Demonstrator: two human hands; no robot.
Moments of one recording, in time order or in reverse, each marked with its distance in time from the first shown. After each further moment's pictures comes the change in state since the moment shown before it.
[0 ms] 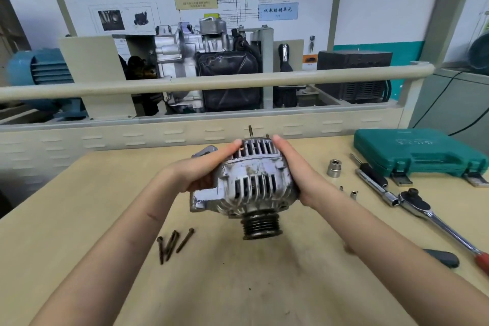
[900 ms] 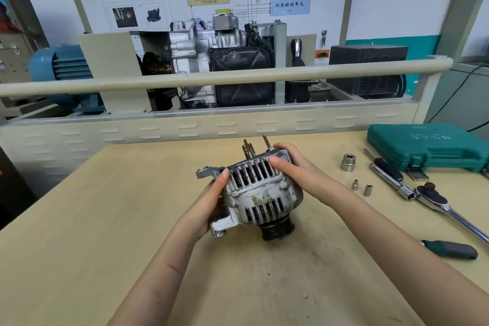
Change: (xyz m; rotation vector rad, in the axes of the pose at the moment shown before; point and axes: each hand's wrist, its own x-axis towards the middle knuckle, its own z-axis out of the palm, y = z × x) left_hand -0.017 -0.085 0.033 -0.527 0.134 0.192; right_hand -0.009 0.014 0.009 -0.407 -0.062 -0.214
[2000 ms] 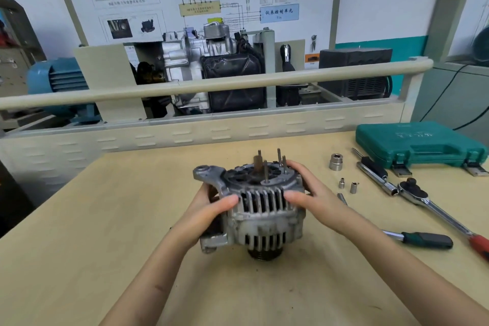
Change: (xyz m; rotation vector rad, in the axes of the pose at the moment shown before) left_hand -0.037 0.017 0.023 0.289 0.060 0.116; right_hand -0.064 0.013 -0.013 0.032 0.000 -0.065
